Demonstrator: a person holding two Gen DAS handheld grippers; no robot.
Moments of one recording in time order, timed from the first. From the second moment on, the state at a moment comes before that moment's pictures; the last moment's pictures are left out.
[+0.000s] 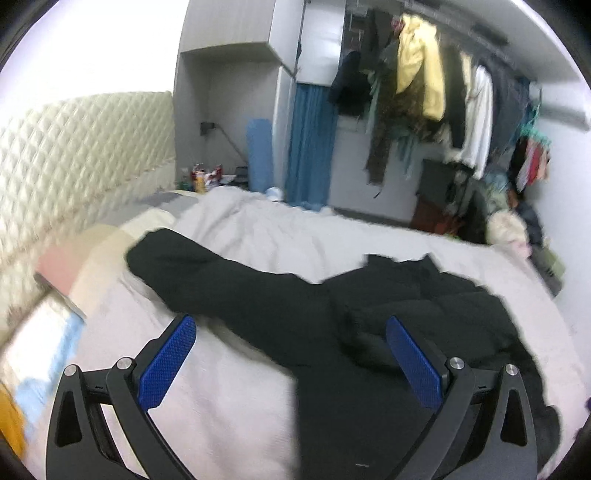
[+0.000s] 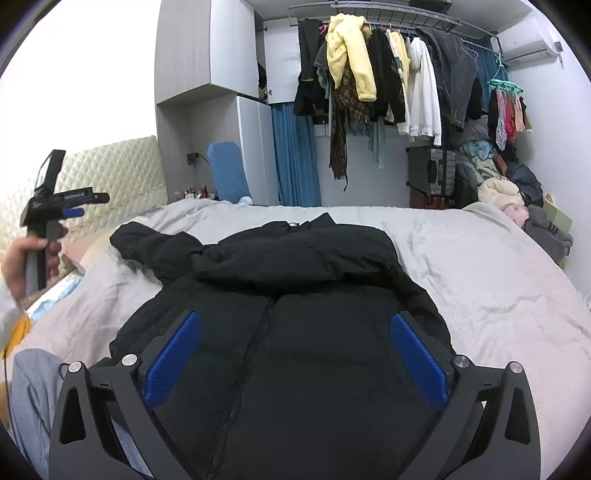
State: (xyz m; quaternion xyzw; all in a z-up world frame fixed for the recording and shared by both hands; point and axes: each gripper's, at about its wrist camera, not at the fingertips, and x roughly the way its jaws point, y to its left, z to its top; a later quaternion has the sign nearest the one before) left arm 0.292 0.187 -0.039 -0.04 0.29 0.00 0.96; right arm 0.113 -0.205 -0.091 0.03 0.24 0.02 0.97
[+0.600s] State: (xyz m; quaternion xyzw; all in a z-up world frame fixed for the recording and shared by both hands) left arm 0.464 0.442 -0.178 -0.30 0.35 0.07 0.89; right arm 0.158 -0.201 -0.106 0.07 0.29 -0.03 0.96
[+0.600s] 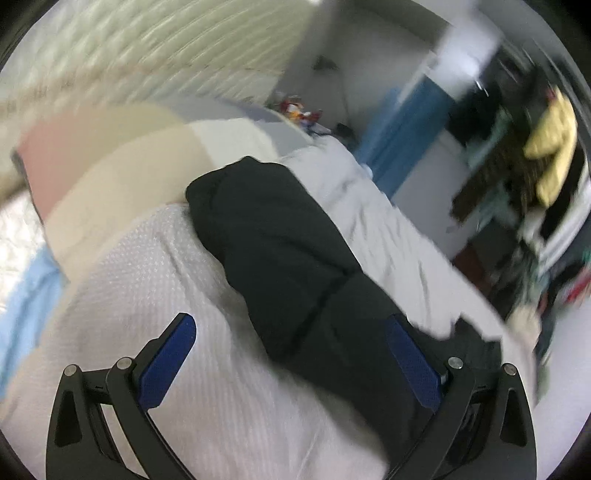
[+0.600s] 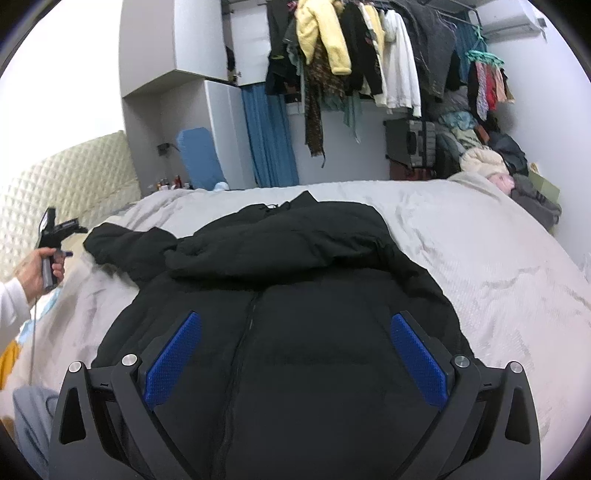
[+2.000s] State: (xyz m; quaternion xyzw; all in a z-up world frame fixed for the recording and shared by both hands) left arm 0.410 0.463 -0.129 -0.28 0.28 0.18 0.90; right arm 0.184 -0.189 -0.096 0.06 0.31 -0.03 0.95
